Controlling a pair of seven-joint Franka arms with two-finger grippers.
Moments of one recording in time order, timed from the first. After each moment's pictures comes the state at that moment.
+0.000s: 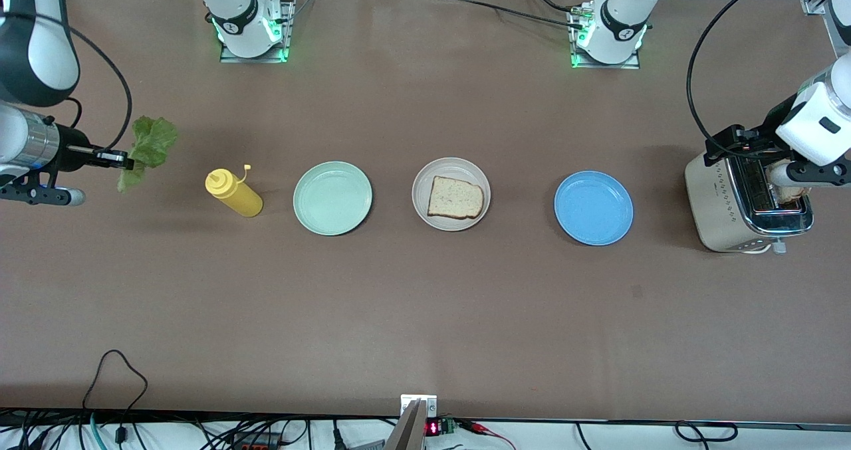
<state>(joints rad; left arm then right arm) 0.10 0.07 -0.13 -1.60 0.00 1.63 -0.04 -0.14 0.15 0.08 -1.75 0.04 1.66 0.11</state>
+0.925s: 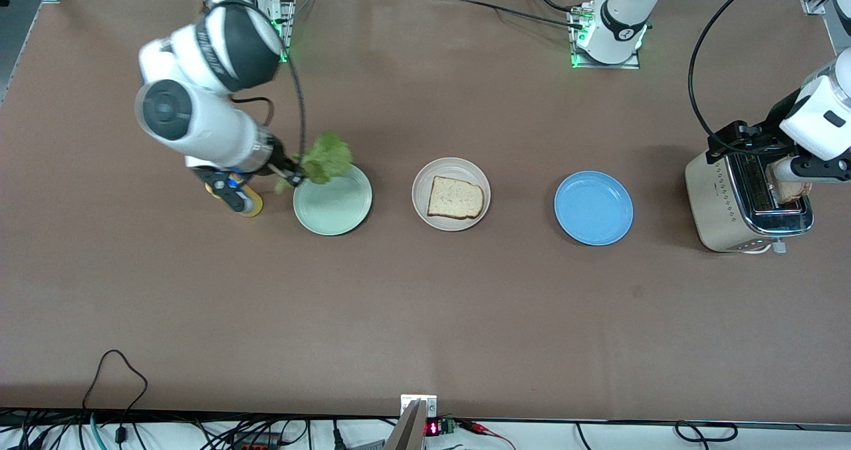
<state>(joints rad) 0.10 0.06 -0.13 -1.60 0.00 1.63 -0.04 0.34 0.30 0.12 -1.73 0.17 1.92 1.21</state>
